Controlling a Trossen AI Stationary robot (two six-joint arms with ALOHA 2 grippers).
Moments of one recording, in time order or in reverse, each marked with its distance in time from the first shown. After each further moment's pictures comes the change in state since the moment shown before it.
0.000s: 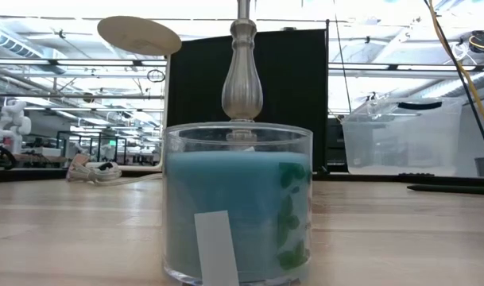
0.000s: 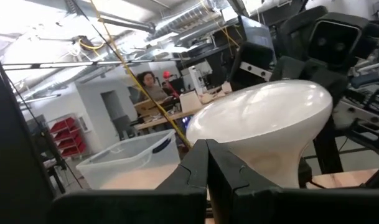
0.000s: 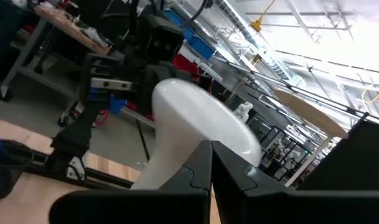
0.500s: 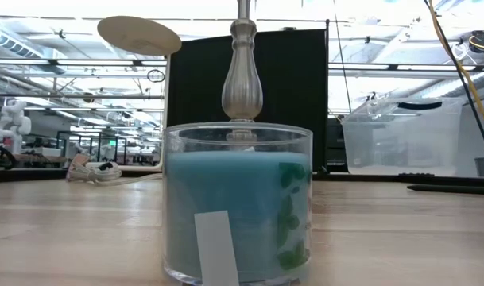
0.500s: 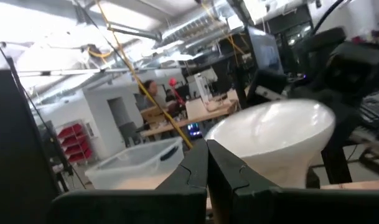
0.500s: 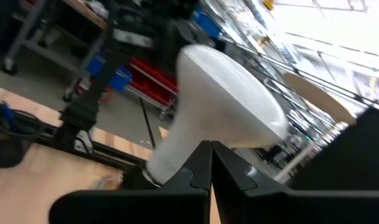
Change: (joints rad) left arm -0.015 -0.052 0.000 0.004 -0.017 0.035; right arm 0.022 0.002 -0.001 -0.098 0.071 0.032
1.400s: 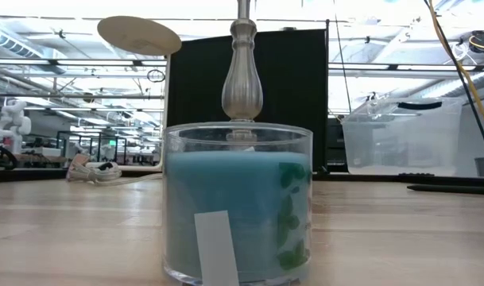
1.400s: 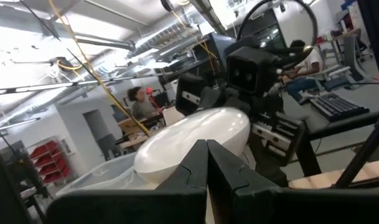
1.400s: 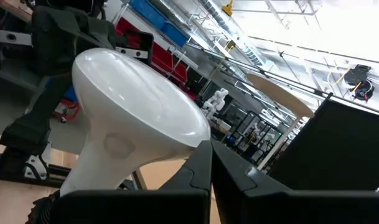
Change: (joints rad) left arm -0.102 0.047 0.000 0.035 0.015 0.052; right arm -0.110 -0.002 0.000 0.146 -0.037 -0.032
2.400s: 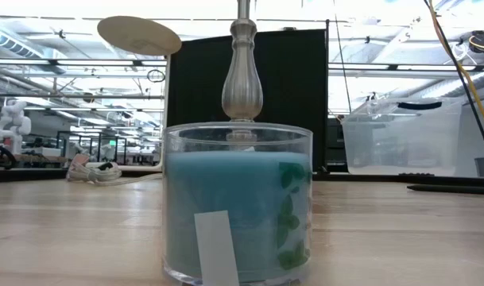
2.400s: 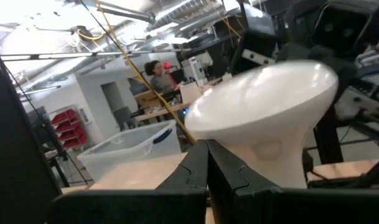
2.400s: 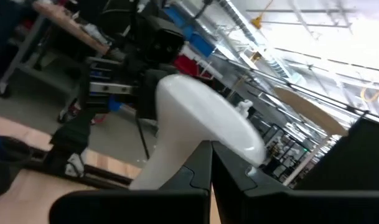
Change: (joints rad) left arm 0.136 0.003 0.000 -0.075 0.001 -0.104; right arm 0.079 0.002 0.000 -0.050 -0.034 0.003
